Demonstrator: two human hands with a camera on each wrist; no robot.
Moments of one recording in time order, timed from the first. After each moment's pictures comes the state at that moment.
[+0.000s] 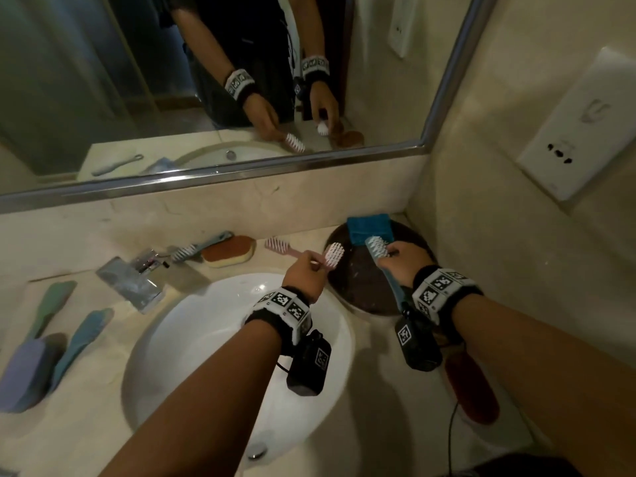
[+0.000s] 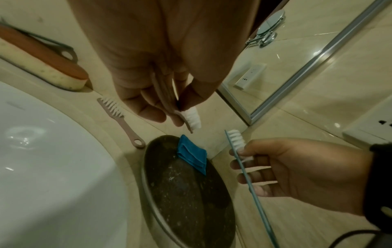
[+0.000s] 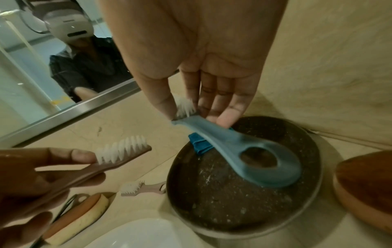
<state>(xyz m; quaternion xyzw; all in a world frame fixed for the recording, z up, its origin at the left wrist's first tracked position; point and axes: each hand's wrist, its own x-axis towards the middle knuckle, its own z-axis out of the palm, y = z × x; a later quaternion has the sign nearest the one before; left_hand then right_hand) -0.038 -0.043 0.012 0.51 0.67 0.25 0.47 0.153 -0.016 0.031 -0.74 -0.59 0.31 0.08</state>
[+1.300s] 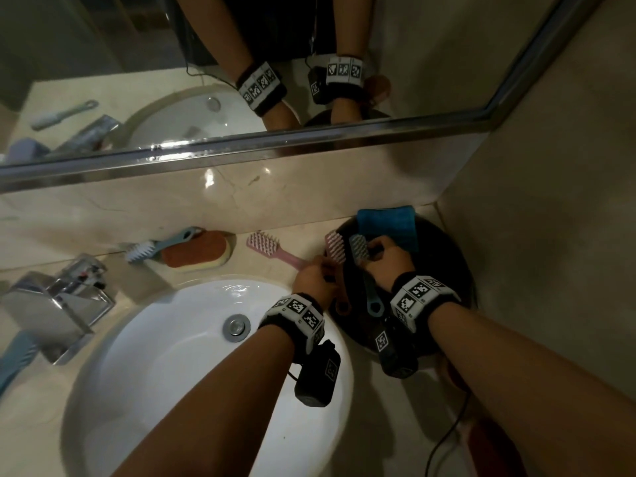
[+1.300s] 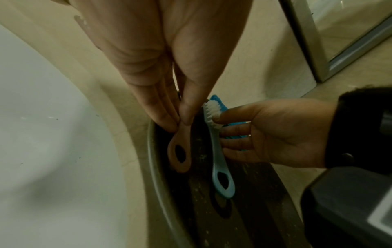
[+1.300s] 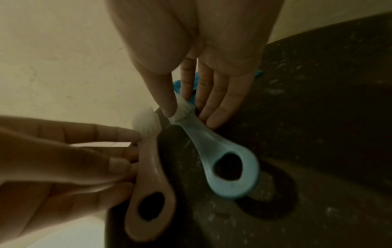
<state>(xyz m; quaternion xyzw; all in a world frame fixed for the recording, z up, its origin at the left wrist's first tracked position) -0.005 0.057 -0.088 0.47 0.69 0.19 0.51 0.138 0.094 -0.077 -0.73 -0.52 0.43 0.13</state>
